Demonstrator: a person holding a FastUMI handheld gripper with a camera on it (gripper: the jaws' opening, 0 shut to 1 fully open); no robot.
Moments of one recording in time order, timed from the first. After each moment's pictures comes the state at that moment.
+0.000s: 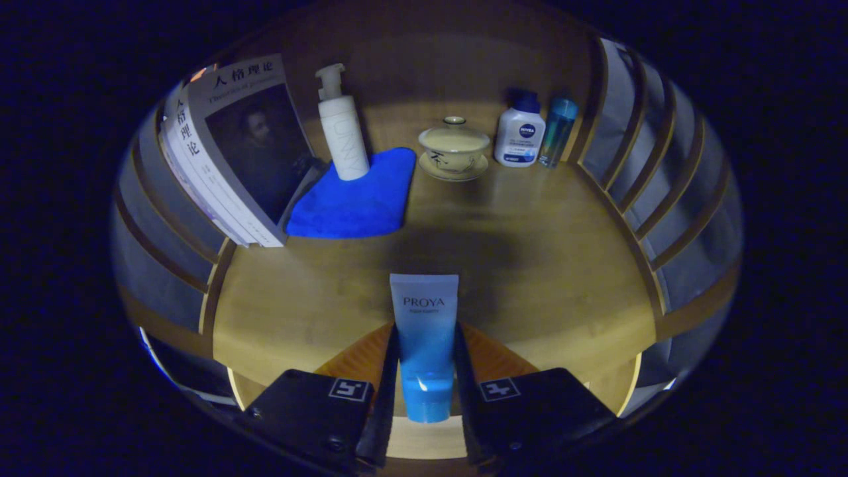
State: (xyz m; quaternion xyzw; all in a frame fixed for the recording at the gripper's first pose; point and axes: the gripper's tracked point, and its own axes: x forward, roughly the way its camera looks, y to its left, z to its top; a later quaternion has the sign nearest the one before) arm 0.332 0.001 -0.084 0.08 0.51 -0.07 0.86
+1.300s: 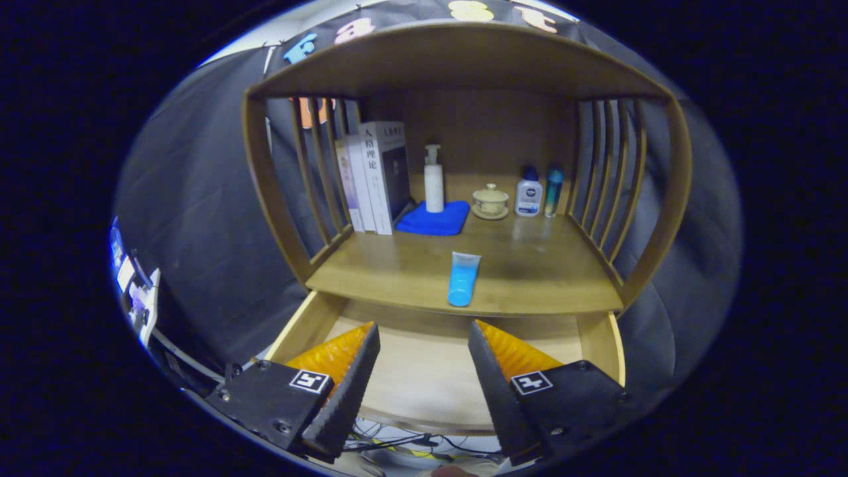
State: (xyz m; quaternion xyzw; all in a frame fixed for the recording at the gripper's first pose) arm 0.138 0.045 0.011 0.06 0.30 0.05 0.95
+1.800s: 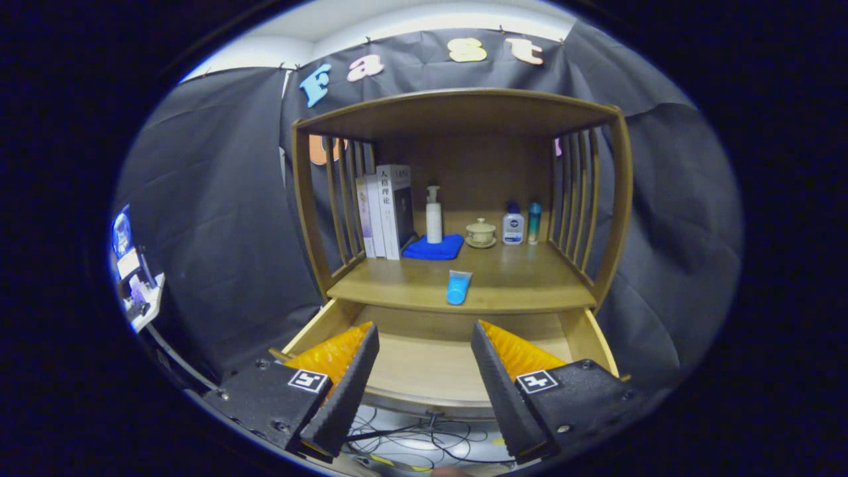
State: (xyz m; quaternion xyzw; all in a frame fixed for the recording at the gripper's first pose) arm 0.063 0.050 0.015 0.06 0.20 0.04 0.98
